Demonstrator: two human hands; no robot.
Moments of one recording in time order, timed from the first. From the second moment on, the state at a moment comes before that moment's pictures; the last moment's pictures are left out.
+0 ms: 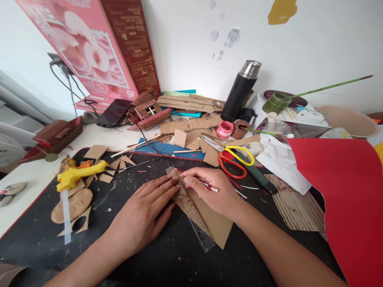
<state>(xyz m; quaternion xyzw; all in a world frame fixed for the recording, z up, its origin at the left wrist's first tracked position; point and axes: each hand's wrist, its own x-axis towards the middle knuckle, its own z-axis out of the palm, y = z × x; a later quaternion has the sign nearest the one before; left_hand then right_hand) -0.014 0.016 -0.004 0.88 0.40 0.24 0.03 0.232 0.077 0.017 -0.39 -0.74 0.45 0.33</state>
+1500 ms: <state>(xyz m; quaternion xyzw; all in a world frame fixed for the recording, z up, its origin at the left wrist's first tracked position) -0.013 0.017 -0.004 0.89 0.40 0.23 0.02 0.238 0.072 0.016 -0.39 -0.71 0.46 0.36</state>
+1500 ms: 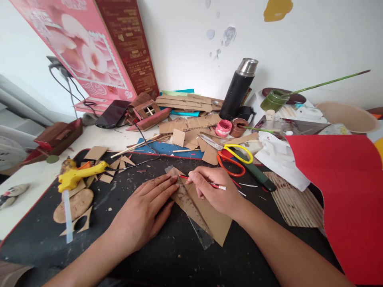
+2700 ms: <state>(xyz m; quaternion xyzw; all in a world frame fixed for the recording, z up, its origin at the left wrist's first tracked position) -0.012 0.012 0.001 0.87 0.41 0.27 -0.02 0.237 0.072 0.013 -0.41 -0.66 0.51 0.36</state>
